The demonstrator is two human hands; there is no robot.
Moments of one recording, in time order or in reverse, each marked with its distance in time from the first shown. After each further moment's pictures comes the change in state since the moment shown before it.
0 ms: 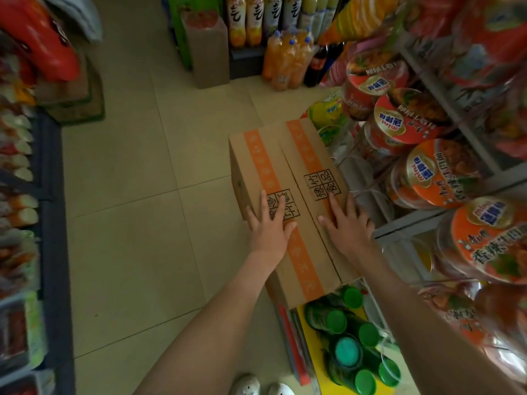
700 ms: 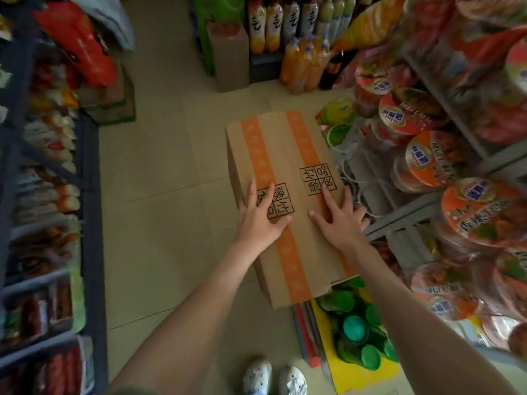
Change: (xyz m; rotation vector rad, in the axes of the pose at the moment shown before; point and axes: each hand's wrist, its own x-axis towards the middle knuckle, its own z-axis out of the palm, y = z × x) left_hand -0.073 -0.033 -0.063 -0.187 0.134 0.009; right_hand -0.074 -0.048 -0.019 0.109 0.013 -0.058
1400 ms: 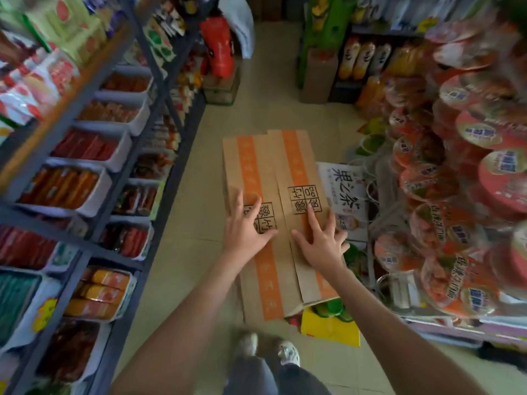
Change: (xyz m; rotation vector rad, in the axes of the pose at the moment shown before) left_hand -0.315 0.065 0.016 0.152 0.357 -0.300; right_hand -0.254 0.059 -0.027 -0.042 -0.111 -0.371
